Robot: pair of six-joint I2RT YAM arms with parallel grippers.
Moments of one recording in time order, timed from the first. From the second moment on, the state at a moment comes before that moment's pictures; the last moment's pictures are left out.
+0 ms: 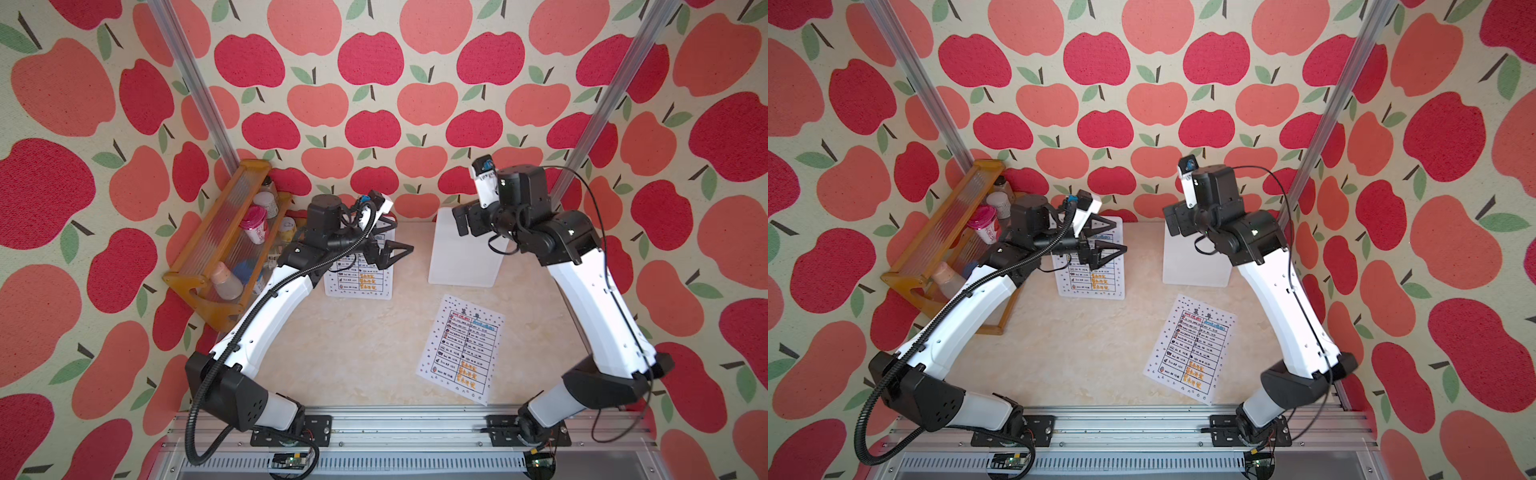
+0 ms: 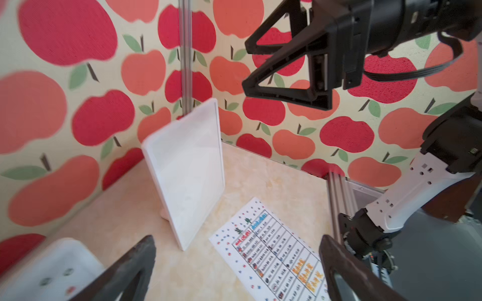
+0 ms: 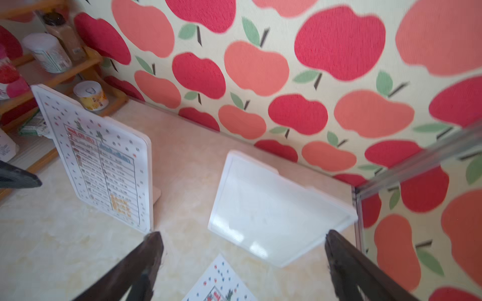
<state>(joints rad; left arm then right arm) -0.47 1.48 1.50 -0.35 0.80 0.02 0.57 1.48 1.98 -1.06 0.27 -0.01</state>
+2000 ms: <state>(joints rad) -0.90 1.97 1.29 -0.45 0.46 -0.22 0.40 1.37 0.66 -0.50 -0.13 0.61</state>
